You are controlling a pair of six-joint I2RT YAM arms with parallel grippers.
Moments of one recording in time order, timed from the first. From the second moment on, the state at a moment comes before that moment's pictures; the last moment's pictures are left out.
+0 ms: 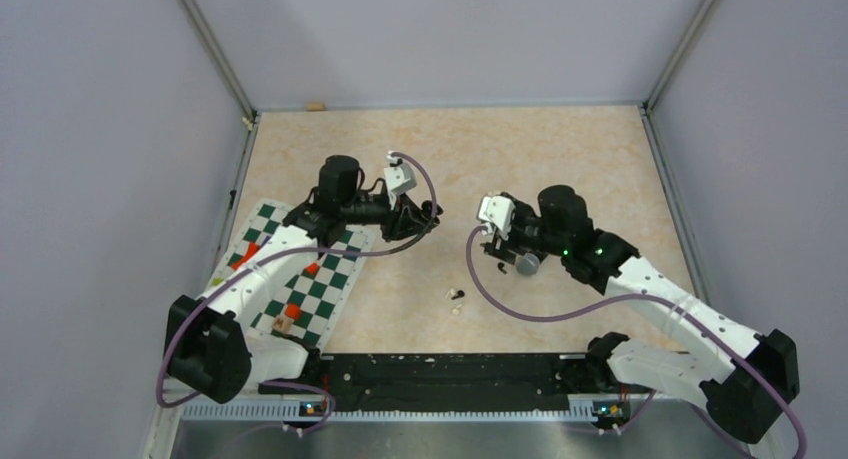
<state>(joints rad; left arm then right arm) -0.43 1.26 0.92 -0.14 0.89 0.25 0.66 0.99 0.81 -0.26 -0.31 -0.63</state>
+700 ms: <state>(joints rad) -0.37 1.08 0.86 -0.10 0.89 0.23 0.66 1.41 0.79 -0.27 -0.47 -0.53</state>
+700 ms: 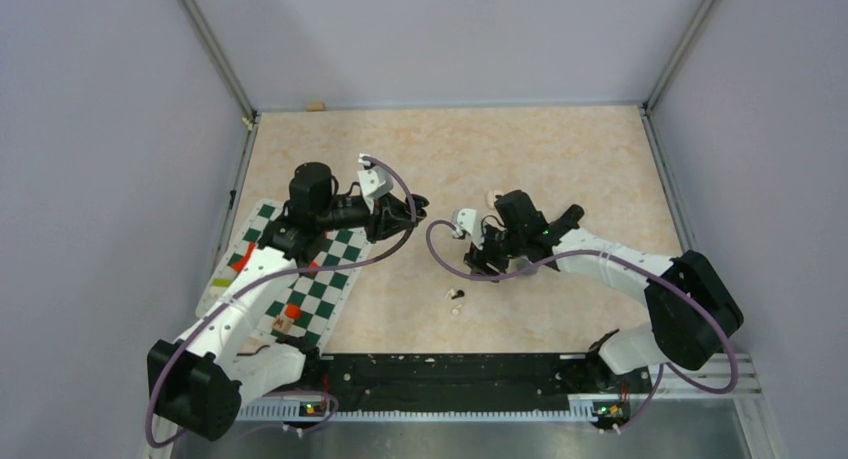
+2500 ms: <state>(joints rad) -0.33 1.08 0.84 -0.03 0.98 0.16 0.68 1.29 0.58 -0.12 -0.47 -0.71</state>
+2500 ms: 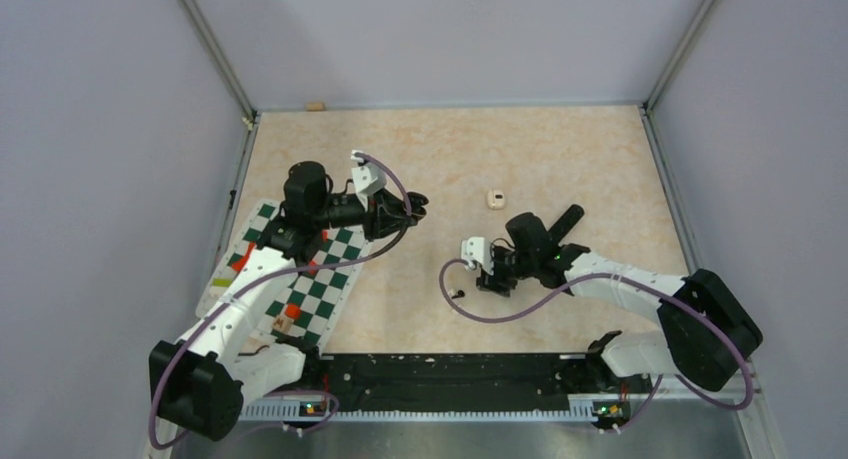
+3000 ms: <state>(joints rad) -0.30 1.06 0.84 -0.01 1.00 0.13 0.75 1.32 0.53 0.07 -0.58 -0.95</state>
